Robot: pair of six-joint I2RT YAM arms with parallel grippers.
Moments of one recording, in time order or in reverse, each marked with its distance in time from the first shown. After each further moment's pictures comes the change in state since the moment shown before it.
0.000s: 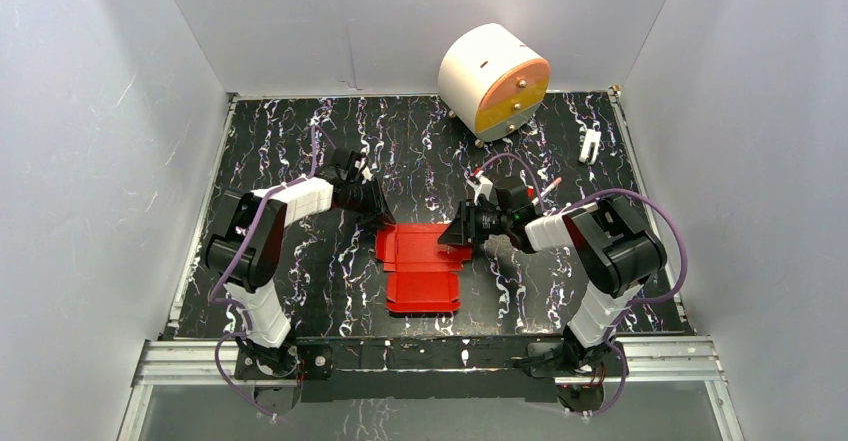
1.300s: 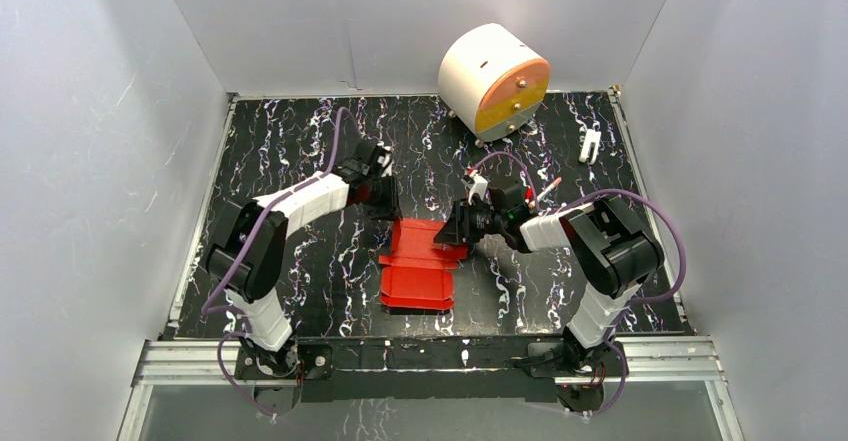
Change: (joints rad) left arm -0.130 -0.049 0.090 -0.087 -0.146 0.079; right arm 0.042 0.006 0.022 -0.009 0.071 -0.019
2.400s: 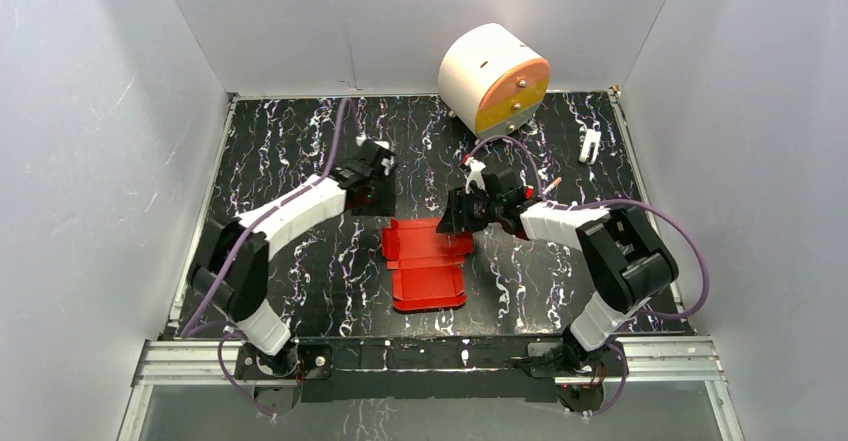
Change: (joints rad) left arm -0.124 -0.075 0.070 -0.189 -0.394 0.096; right arm 0.027 -0.088 0.130 -0.315 0.174 -0.103
